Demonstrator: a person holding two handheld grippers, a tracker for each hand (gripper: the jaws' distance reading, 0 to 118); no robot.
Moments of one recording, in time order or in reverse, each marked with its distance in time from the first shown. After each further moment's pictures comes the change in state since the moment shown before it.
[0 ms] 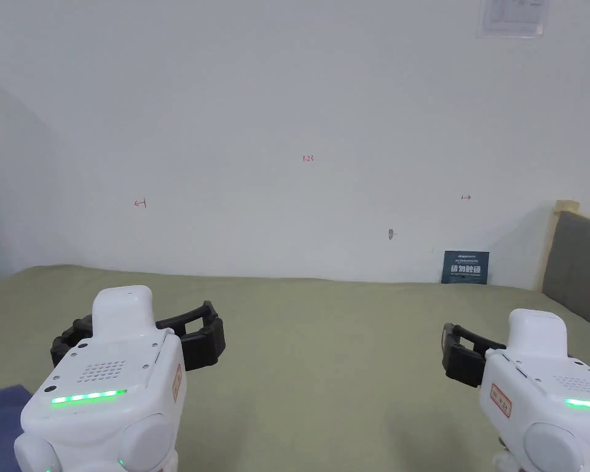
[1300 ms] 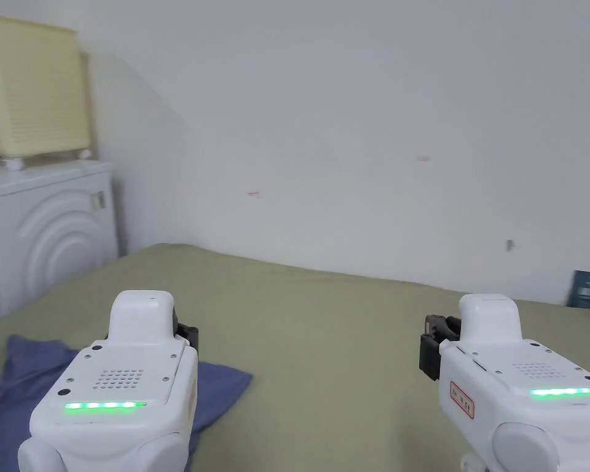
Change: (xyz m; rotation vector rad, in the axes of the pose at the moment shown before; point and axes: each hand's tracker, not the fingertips) left arm -0.094 0.004 0.063 -0.028 0.288 -0.098; right arm -0.158 0.018 -0.003 -0.040 0.434 0.109
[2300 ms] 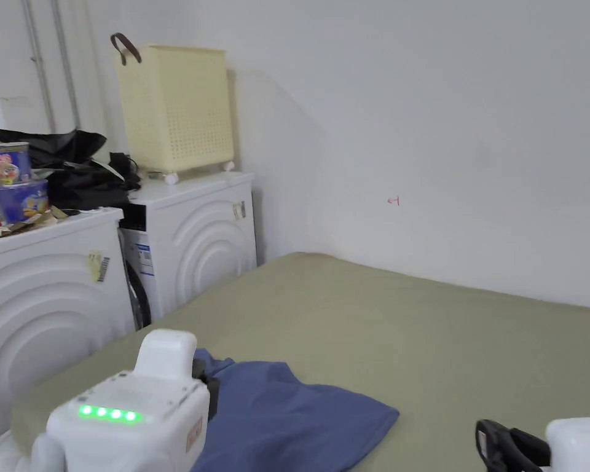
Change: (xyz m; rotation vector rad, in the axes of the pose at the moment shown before) left arm -0.117 -0.015 -0.114 -0.310 0.010 -0.078; right arm -0.062 -0.067 -0.060 -0.077 0.301 -0.049
